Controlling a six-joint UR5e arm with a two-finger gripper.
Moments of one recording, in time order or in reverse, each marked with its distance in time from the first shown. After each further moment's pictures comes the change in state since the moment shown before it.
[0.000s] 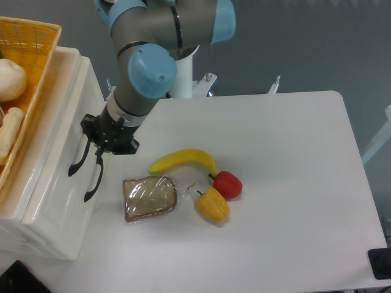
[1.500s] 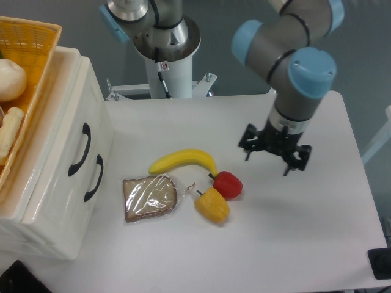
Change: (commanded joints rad) arm 0.420 -0.202 0.147 0.156 0.436 0.742
